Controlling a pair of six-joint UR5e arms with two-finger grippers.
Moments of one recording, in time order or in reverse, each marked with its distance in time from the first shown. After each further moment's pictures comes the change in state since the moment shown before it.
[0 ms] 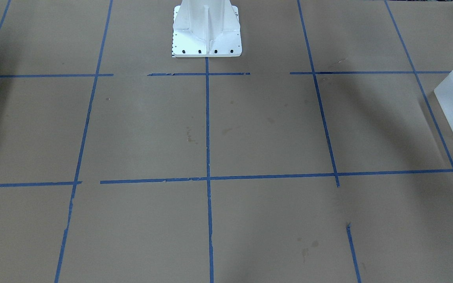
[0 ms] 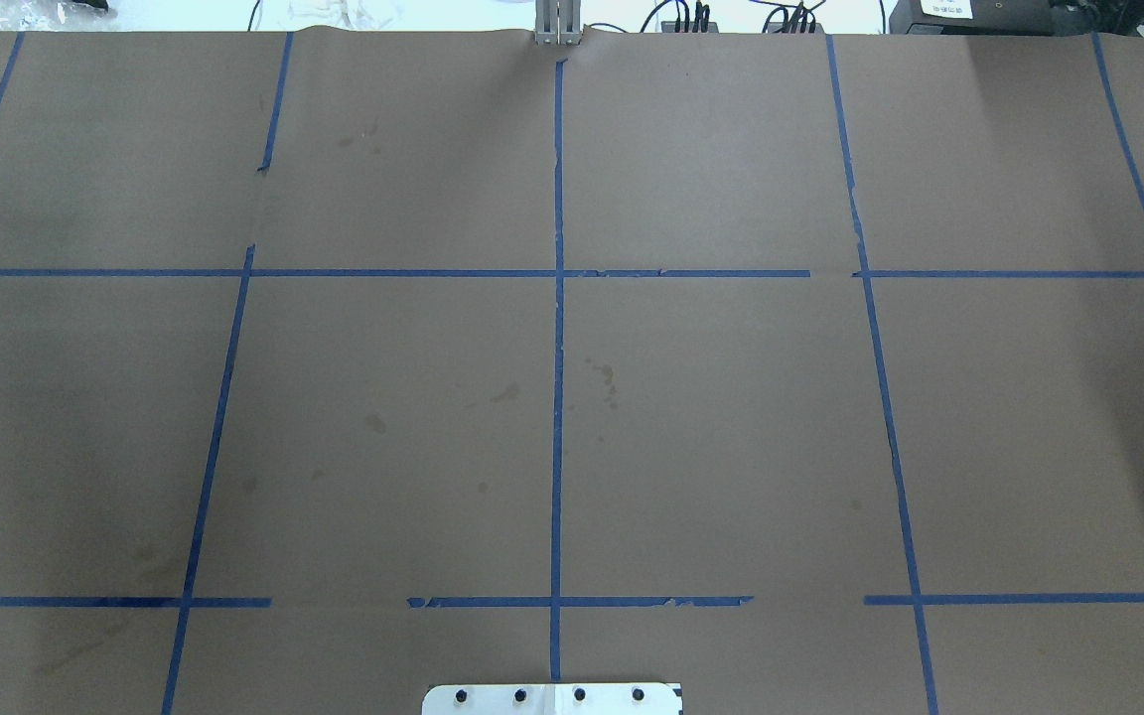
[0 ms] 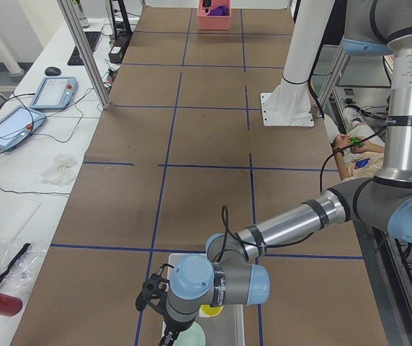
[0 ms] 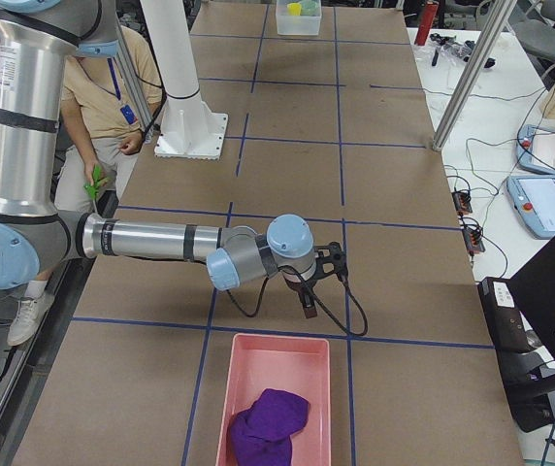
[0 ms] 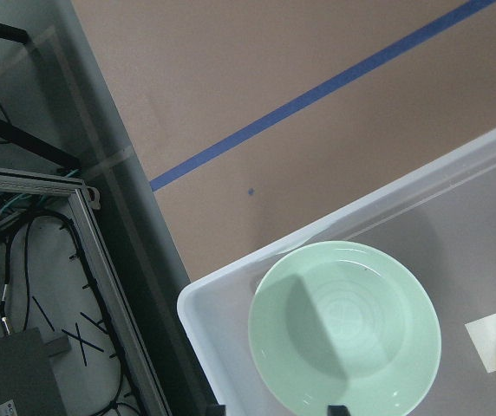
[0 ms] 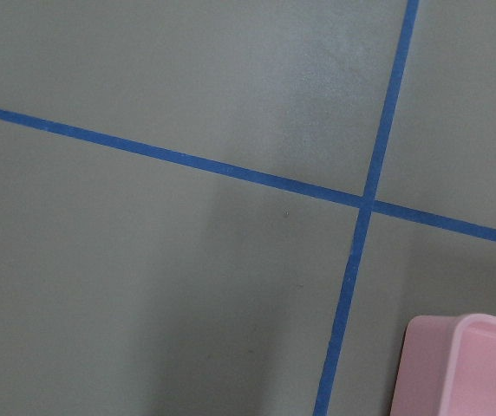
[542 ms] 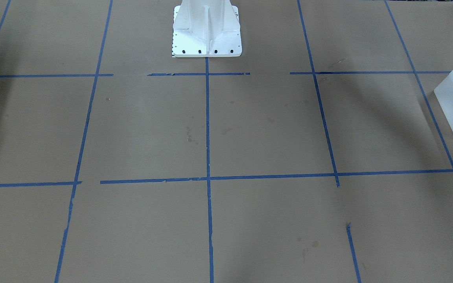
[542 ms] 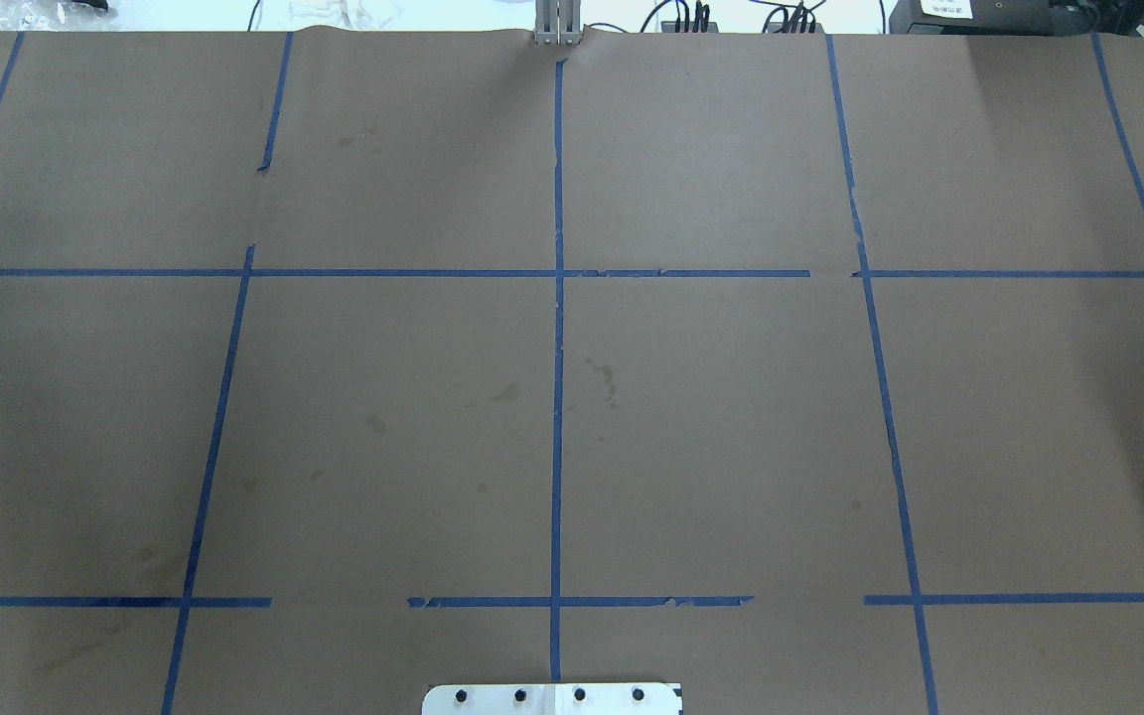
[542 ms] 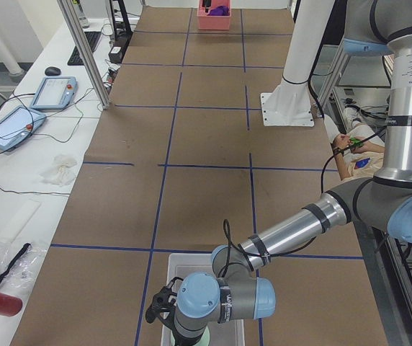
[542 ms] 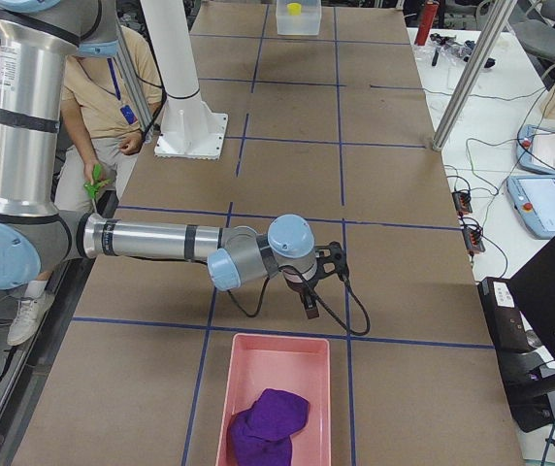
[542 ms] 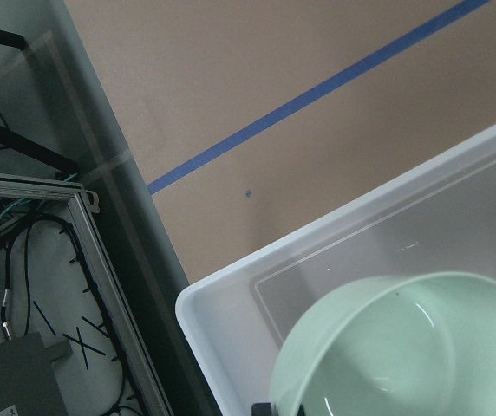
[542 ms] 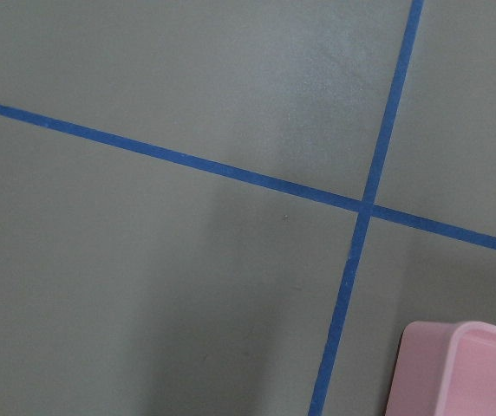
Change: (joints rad) left arm 0.001 -0.003 0.148 -0.076 0.011 0.145; right arm 0.000 0.002 -0.013 0.001 -0.005 -0.069
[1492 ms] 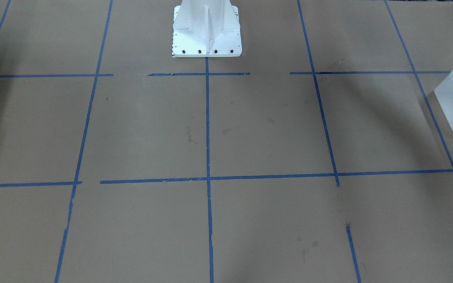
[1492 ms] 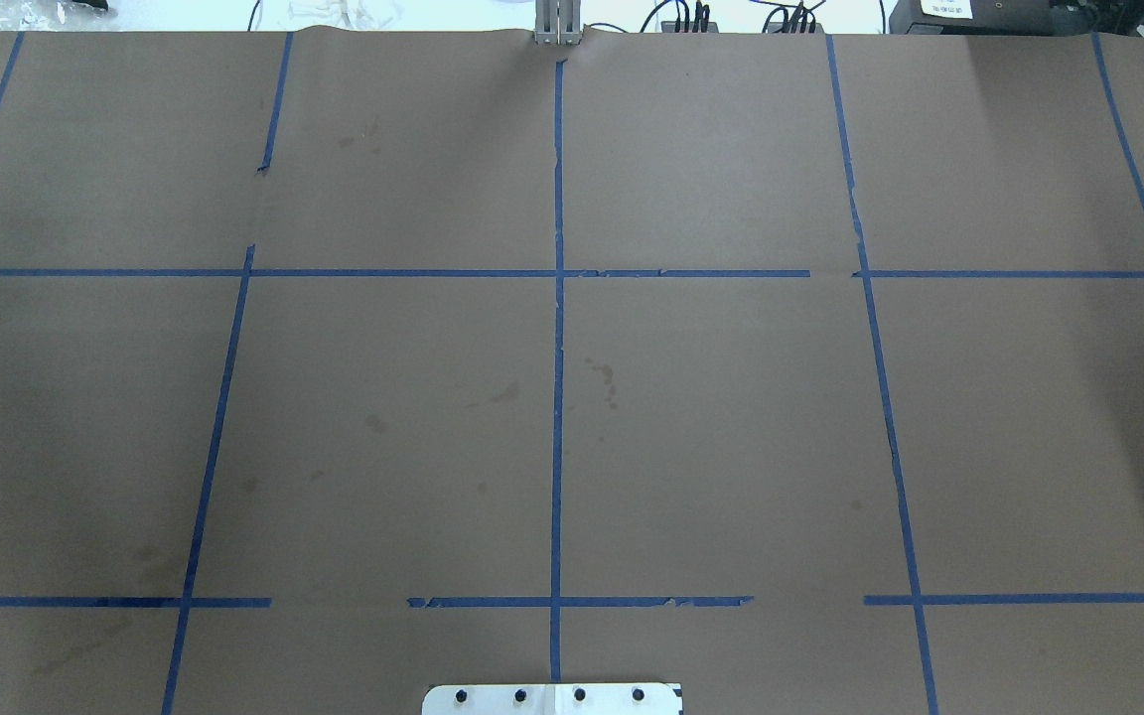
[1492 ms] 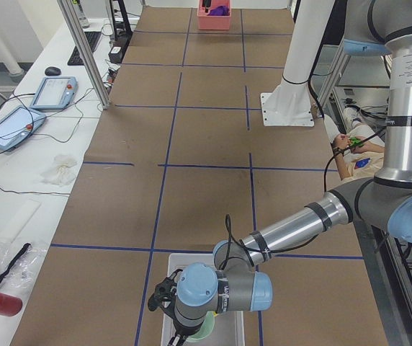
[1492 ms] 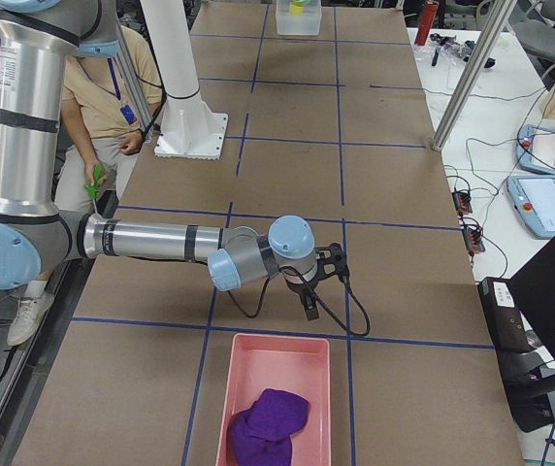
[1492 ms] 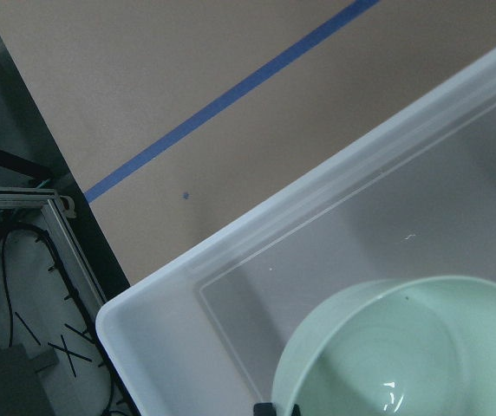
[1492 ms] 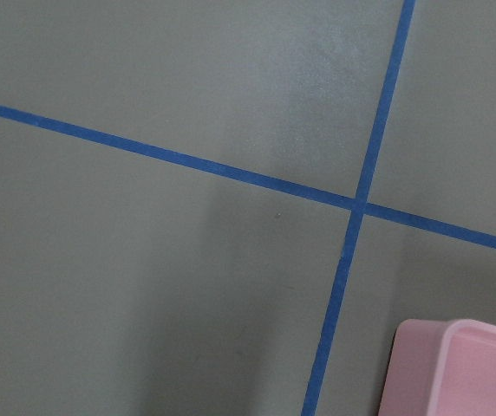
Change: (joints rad) left arm 0.040 0.017 -0.034 -0.004 -0.004 0.008; right arm 0.000 0.004 -0.007 -0.003 -0.008 0.000
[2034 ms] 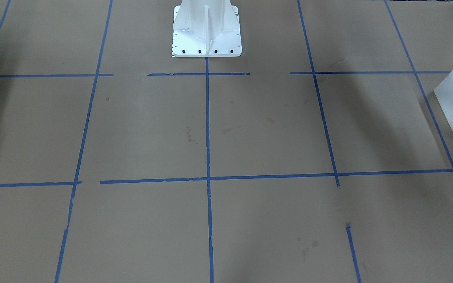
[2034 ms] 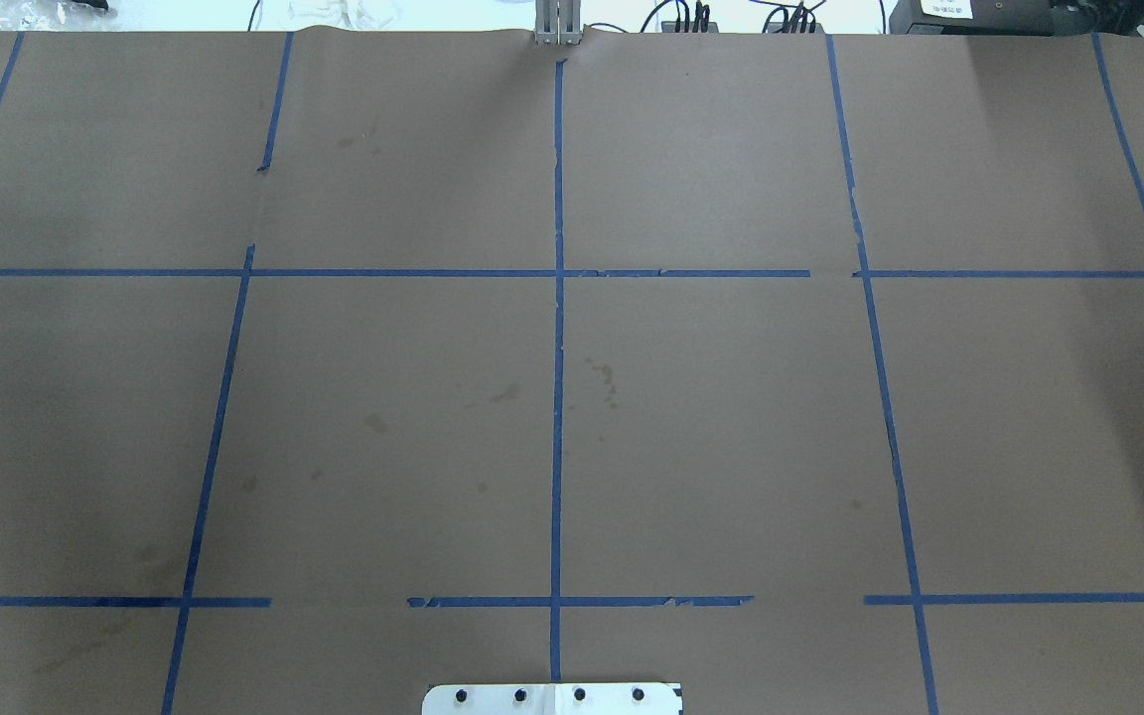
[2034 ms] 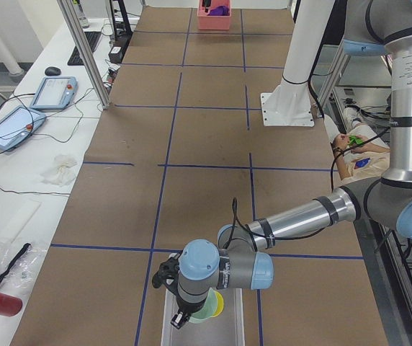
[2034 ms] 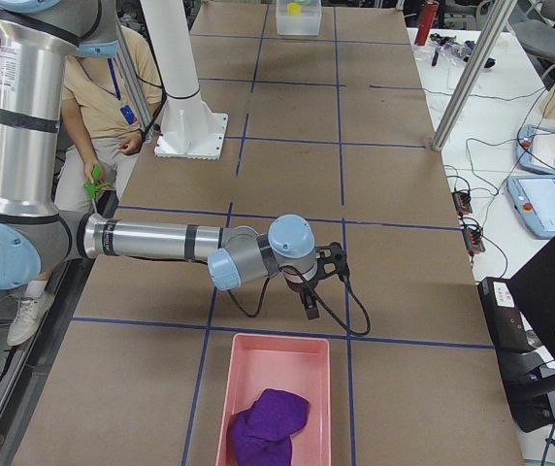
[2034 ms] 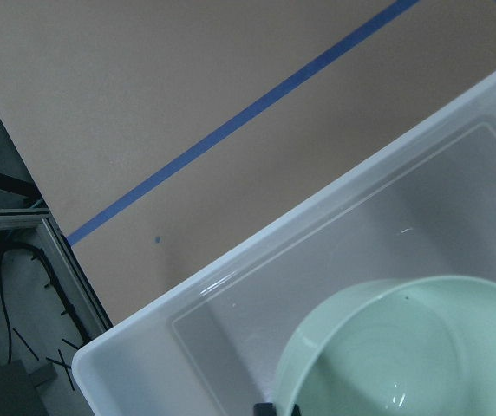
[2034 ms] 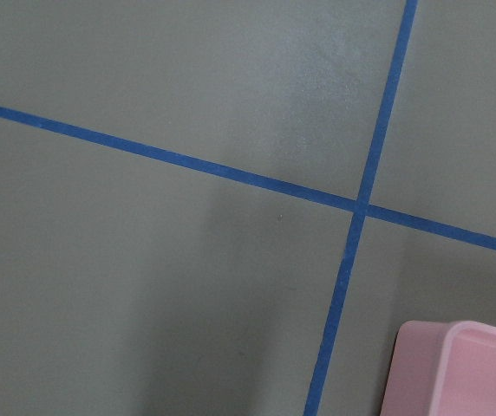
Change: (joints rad) left arm 0.047 0.067 -0.119 0.051 -0.003 -0.002; right arm 0.001 0.000 0.003 -0.002 0.001 0.000
